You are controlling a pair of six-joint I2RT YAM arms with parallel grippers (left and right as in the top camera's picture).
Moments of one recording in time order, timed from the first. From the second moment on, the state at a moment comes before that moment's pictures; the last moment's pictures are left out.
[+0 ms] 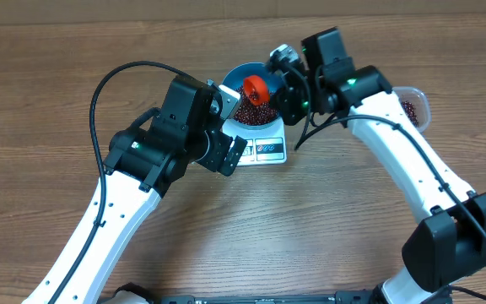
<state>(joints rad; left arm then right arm) -0.47 1.37 1.38 -0.97 0.04 0.06 0.39 1.78 1.58 -0.80 -0.32 -0.22</state>
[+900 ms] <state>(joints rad) -0.47 1.37 1.38 -0.97 0.04 0.06 0.40 1.78 1.58 -0.80 -0.20 -0.25</state>
